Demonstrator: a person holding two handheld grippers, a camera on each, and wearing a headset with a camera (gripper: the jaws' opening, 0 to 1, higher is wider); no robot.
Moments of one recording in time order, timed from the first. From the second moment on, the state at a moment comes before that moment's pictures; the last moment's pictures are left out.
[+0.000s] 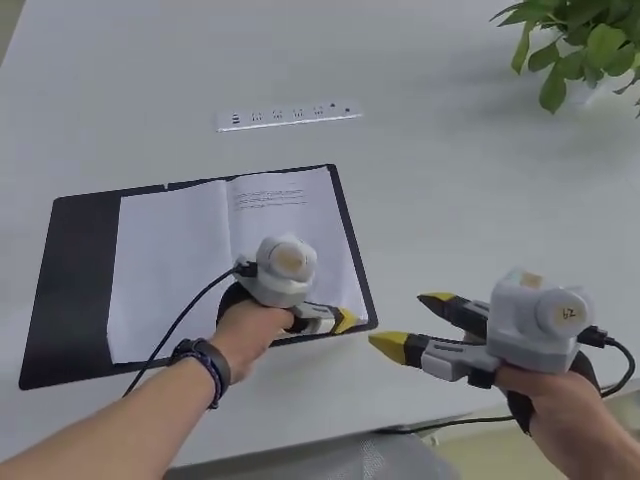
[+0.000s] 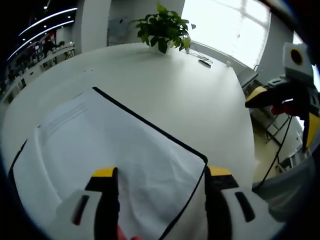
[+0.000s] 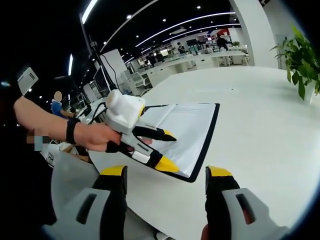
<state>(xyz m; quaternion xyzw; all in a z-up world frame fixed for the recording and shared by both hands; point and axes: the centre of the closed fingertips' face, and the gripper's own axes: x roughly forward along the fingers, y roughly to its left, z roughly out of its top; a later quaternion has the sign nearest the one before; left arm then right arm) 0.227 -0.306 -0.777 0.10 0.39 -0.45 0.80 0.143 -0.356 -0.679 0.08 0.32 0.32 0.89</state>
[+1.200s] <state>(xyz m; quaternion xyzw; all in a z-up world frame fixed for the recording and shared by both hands) 0.233 -0.297 -0.782 0.15 0.36 -0.45 0.80 0.223 -0.351 -0.706 0.11 0.32 0.33 0.88</state>
